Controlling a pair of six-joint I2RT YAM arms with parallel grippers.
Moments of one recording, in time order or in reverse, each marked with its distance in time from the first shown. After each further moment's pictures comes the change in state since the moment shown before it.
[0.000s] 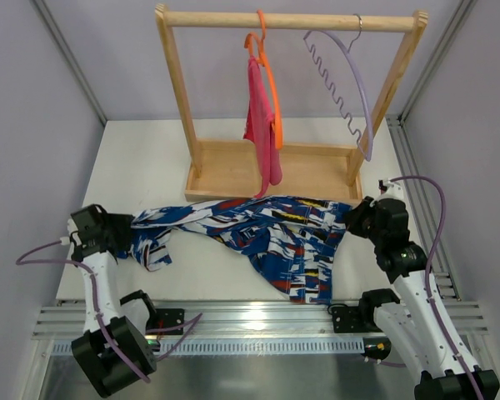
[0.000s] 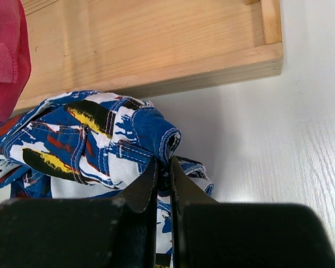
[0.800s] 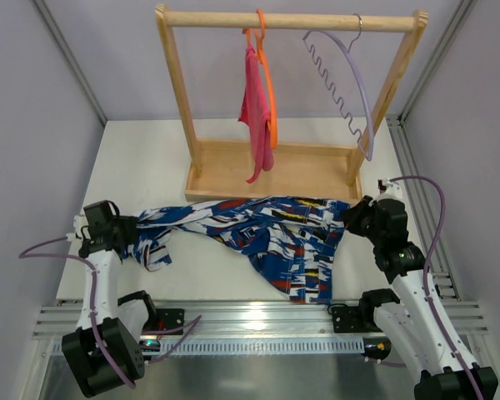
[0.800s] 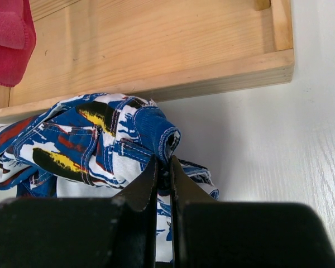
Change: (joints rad) left arm -0.142 0.044 -0.014 0.060 -0.145 -0.076; right arm 0.000 0.005 -0.033 0.075 -0.027 0.010
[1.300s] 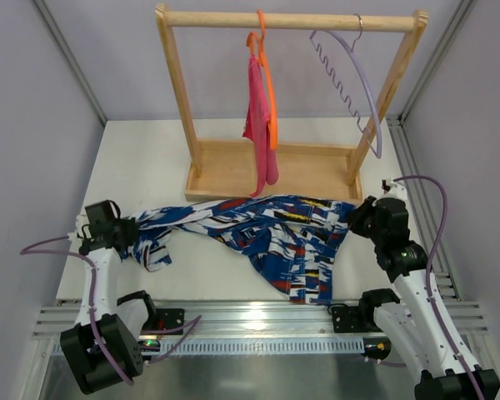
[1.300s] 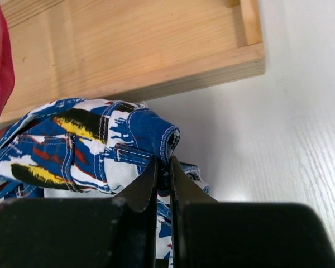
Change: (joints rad) left arm -0.004 0.031 -0.006 -0.014 0.002 0.023; right arm 0.000 0.000 0.029 -0.071 0.072 0.010
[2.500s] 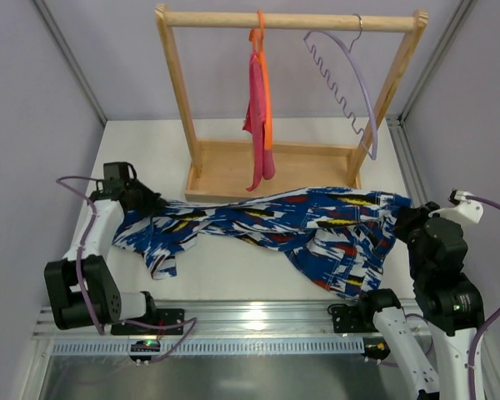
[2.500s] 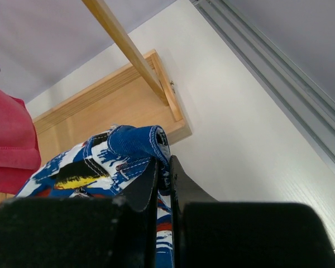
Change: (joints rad) left arm -0.170 0.330 0.354 -0.108 0.297 0.291; right arm 0.003 -0.220 0.457 -0.443 0.394 0.011
